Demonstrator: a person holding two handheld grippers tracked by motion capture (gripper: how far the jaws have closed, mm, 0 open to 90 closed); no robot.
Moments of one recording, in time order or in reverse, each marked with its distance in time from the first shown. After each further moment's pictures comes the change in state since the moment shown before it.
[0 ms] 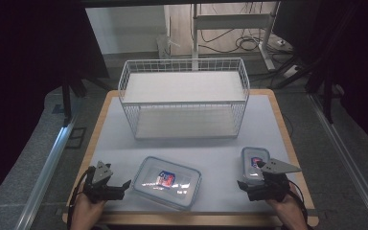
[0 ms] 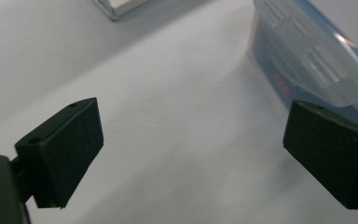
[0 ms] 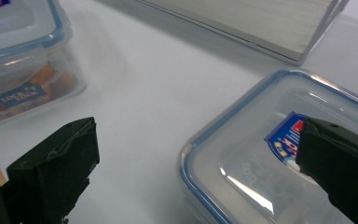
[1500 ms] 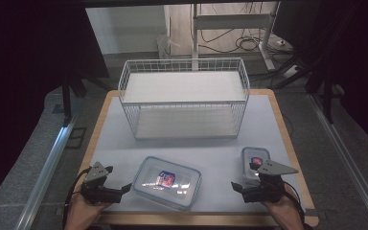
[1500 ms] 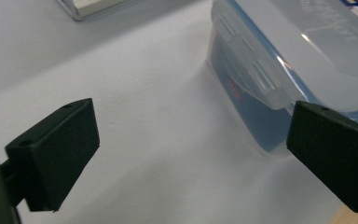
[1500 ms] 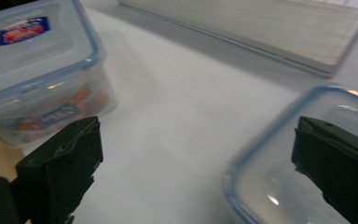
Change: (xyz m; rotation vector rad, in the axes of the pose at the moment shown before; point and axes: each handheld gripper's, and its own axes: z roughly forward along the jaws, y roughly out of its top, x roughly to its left) left arm 0.004 -0.001 -0.011 -0.023 -0.146 -0.055; right arm 0.017 0.006 0.004 -0.046 0.071 0.038
